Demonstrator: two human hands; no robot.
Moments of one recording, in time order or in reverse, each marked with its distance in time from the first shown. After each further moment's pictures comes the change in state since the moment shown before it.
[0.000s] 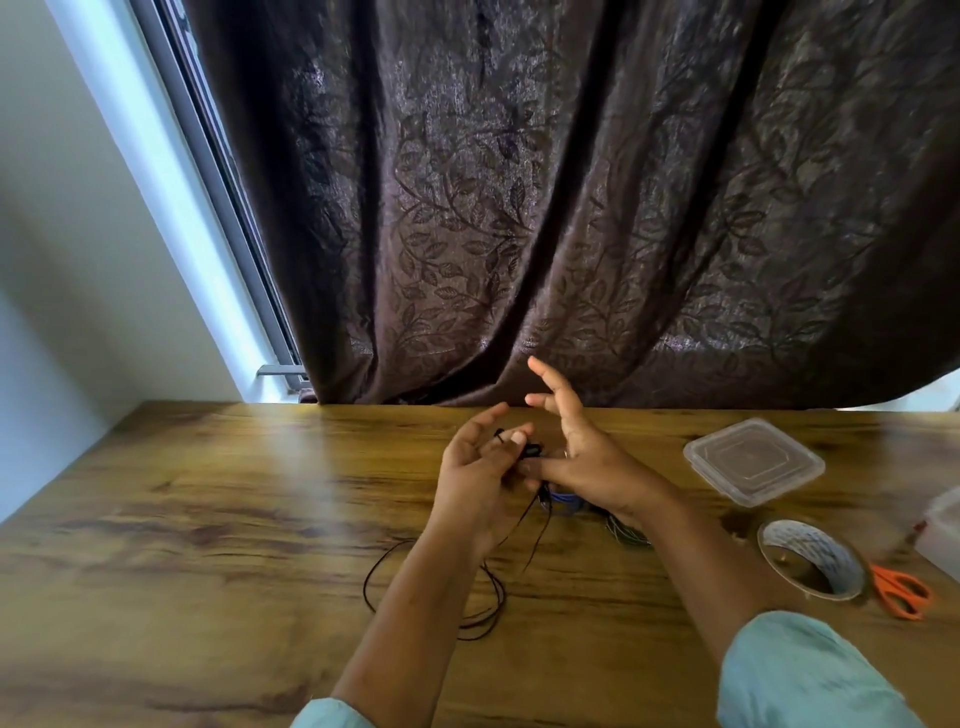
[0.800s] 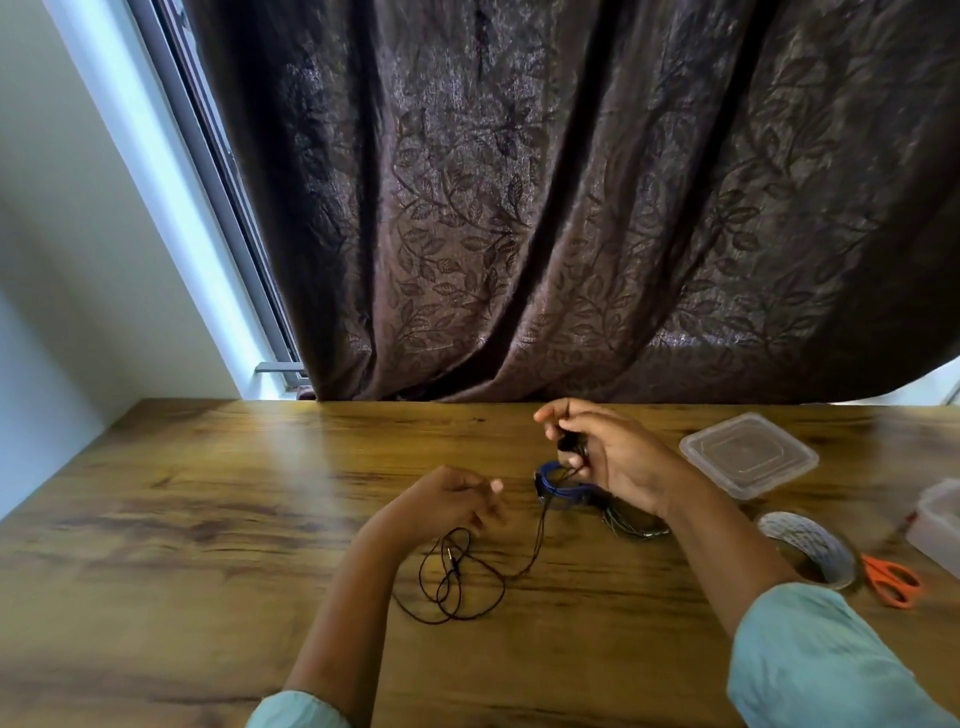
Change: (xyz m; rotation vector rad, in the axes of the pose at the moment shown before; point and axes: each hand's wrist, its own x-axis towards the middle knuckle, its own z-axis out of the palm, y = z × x) left_hand 0.007 0.013 -0.055 1.053 -0.385 -0.142; right_hand 0.000 0.011 -0.024 0.452 0.007 0.214
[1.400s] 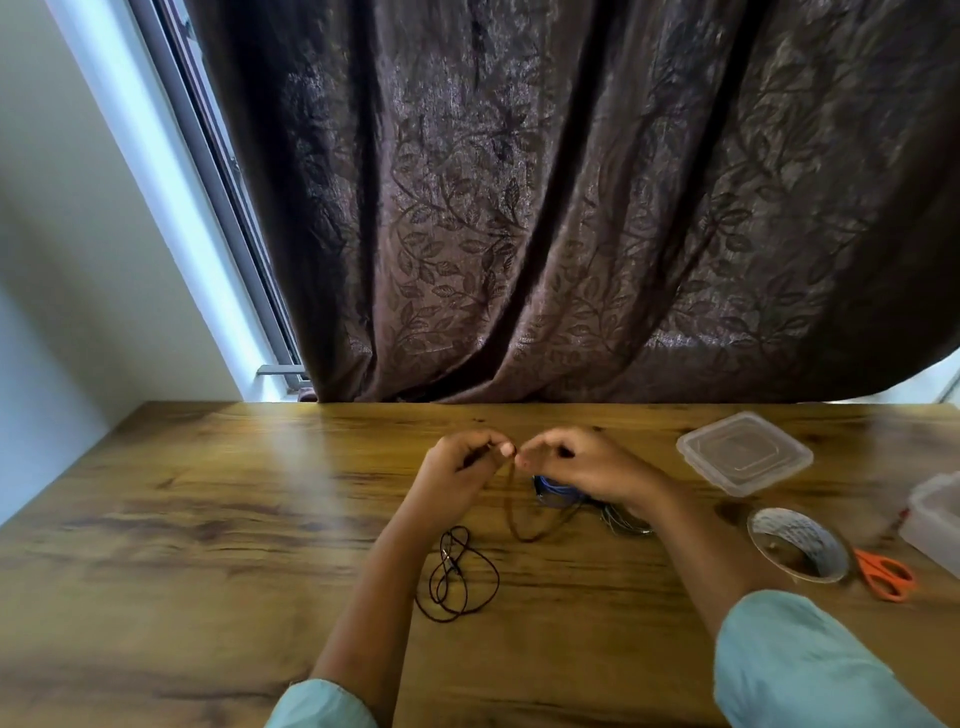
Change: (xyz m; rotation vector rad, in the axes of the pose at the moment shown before) left_hand 0.010 0.005 0.010 0.051 0.362 0.375; right_hand -0.003 0.009 0.013 -0.729 0.062 0.009
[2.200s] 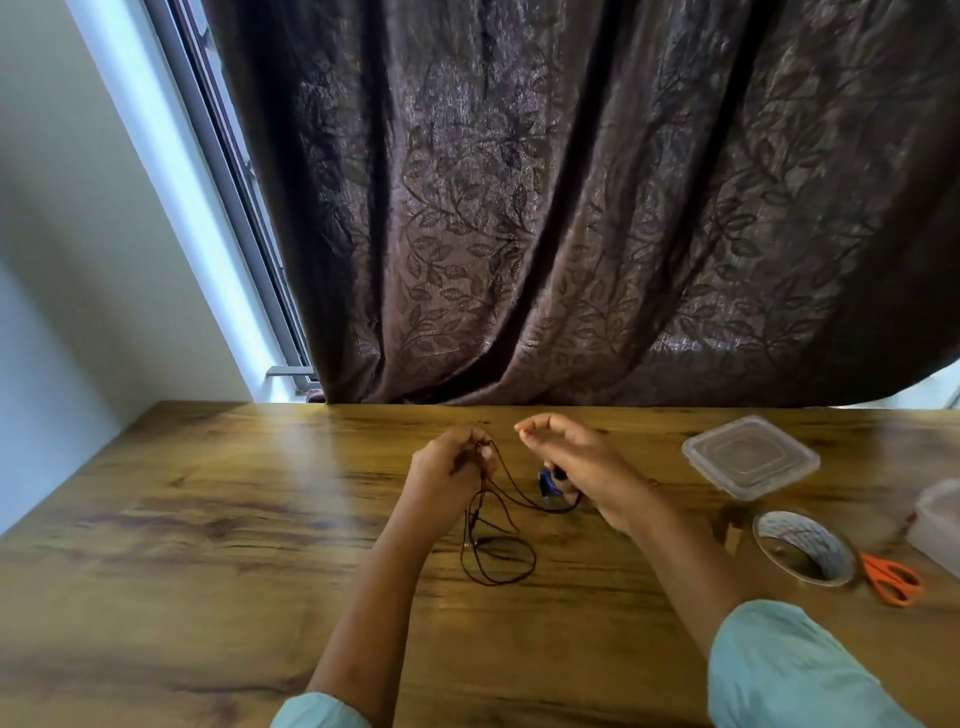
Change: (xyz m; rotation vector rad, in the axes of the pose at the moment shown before) left_hand -0.012 0.007 -0.008 0.043 0.161 -0.108; right_hand -0.010 -0.021 0.019 0.325 0.142 0.084
